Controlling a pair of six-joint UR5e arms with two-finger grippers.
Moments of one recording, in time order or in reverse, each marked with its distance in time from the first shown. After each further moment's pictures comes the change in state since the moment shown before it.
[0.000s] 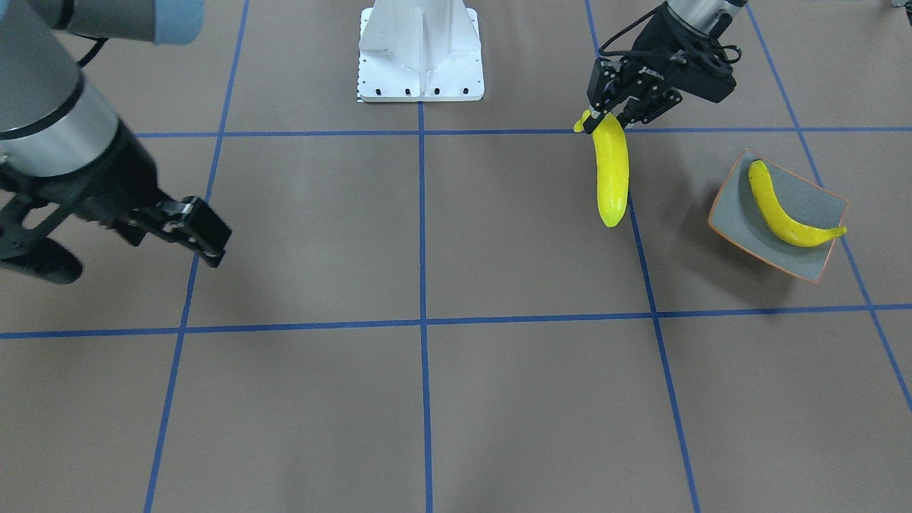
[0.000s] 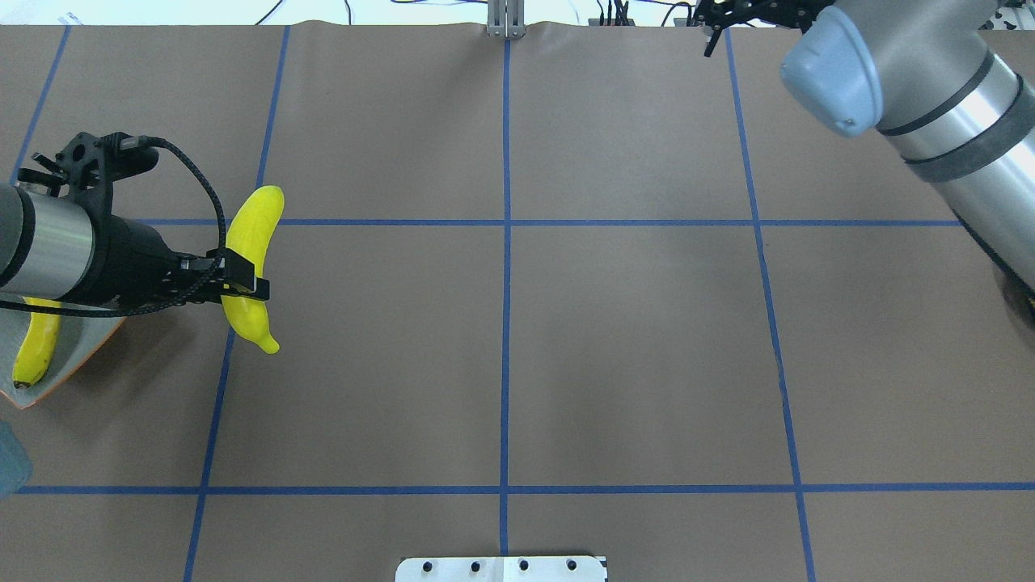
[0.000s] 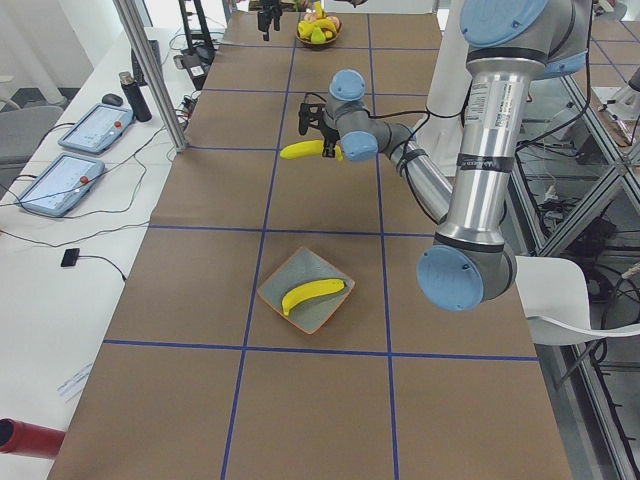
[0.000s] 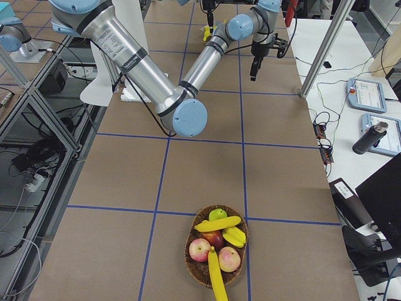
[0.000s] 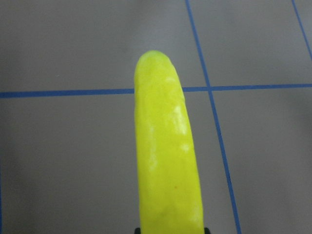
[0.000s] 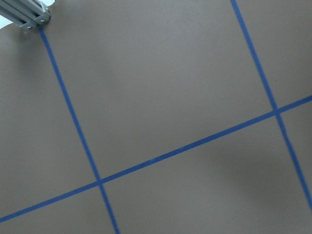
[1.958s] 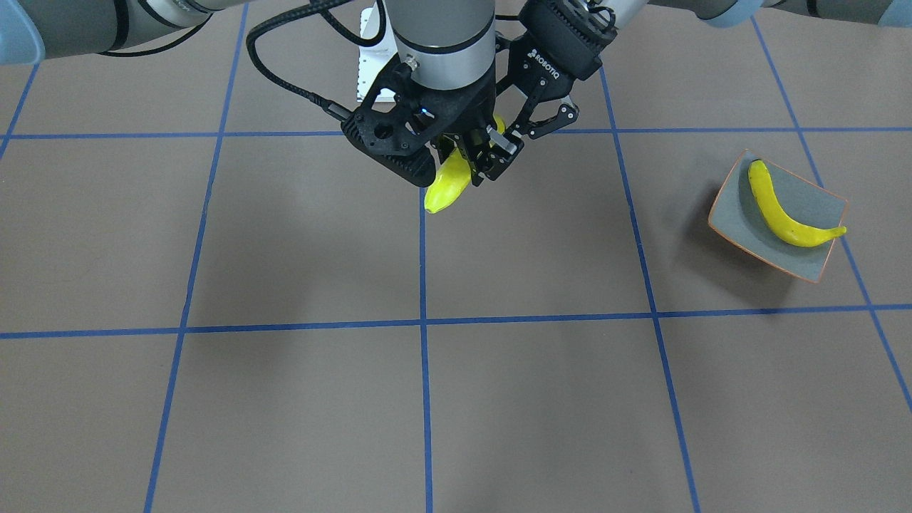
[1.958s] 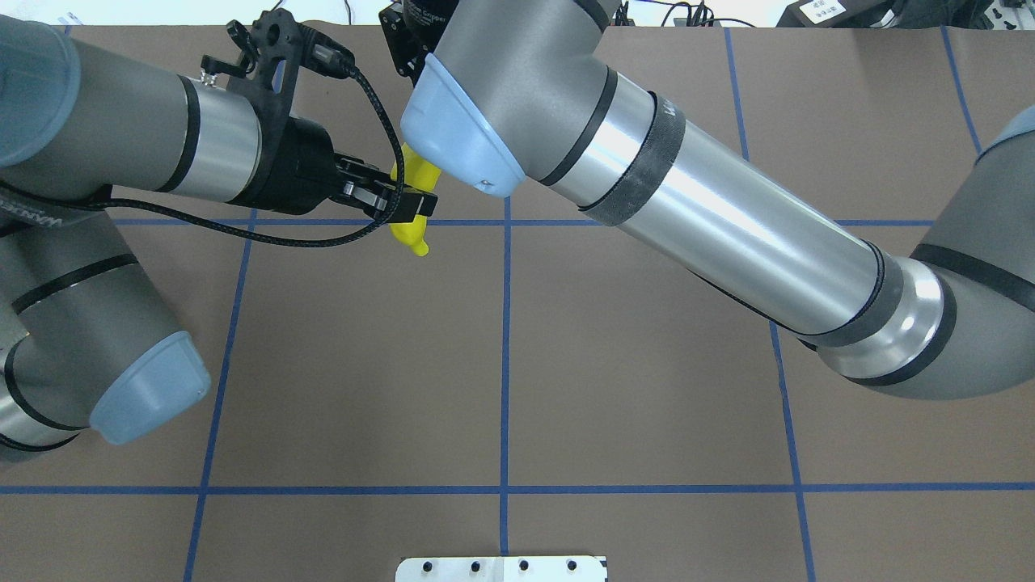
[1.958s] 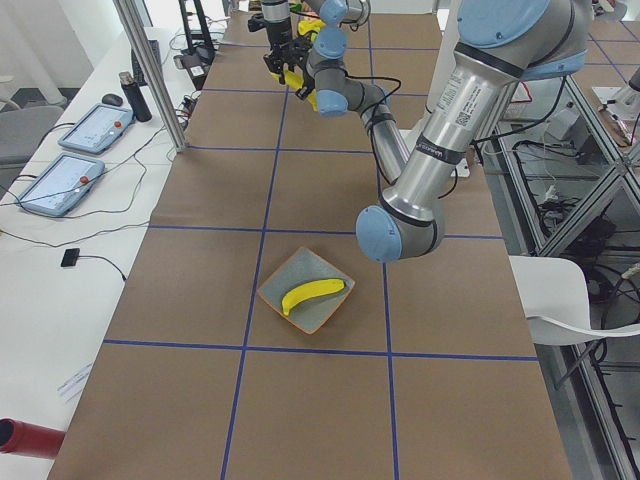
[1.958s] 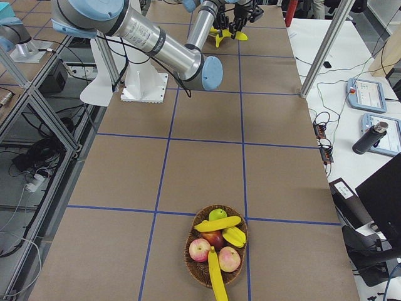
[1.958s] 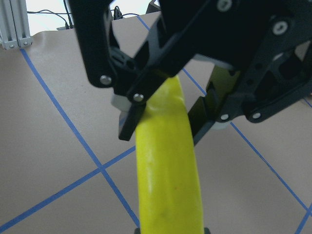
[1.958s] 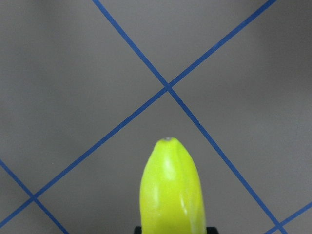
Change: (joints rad) left arm 0.013 -0.411 0.197 -0.120 0.062 0.570; right arm -0.328 0.479 -0.268 0.001 0.003 0.749
